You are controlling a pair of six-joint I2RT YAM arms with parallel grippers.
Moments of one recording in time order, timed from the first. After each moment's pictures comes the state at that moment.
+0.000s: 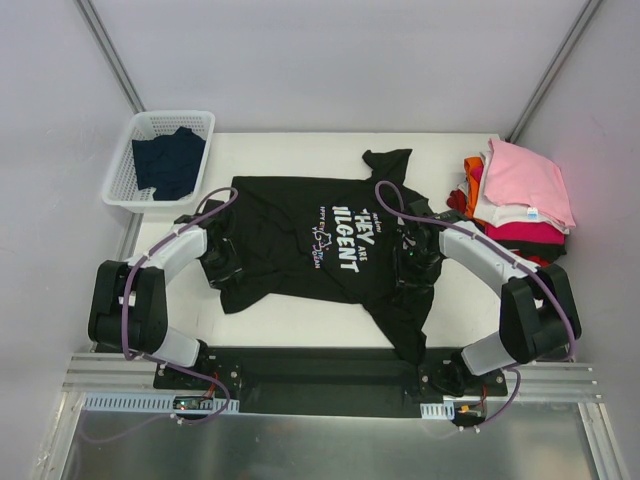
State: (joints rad) left arm -0.17 1.47 0.85 -0.83 0.02 -0.62; right arm 0.43 1.49 0.99 -1.01 -0.24 0.43
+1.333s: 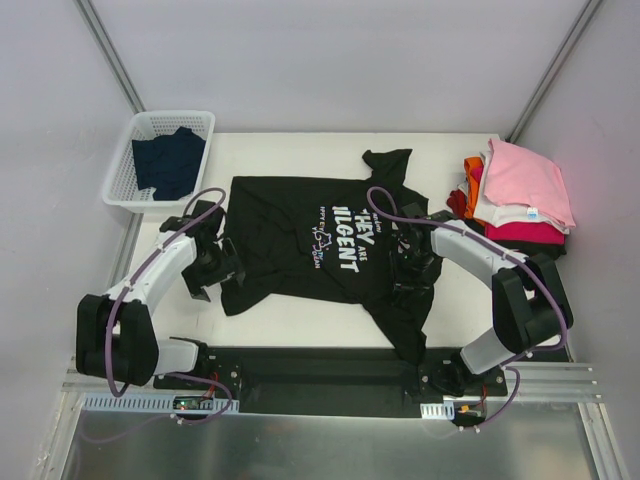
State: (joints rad) left arm -0.17 1.28 0.87 -1.03 0.01 -0.65; right arm 0.46 1.55 0.99 -1.00 -0.22 0.43
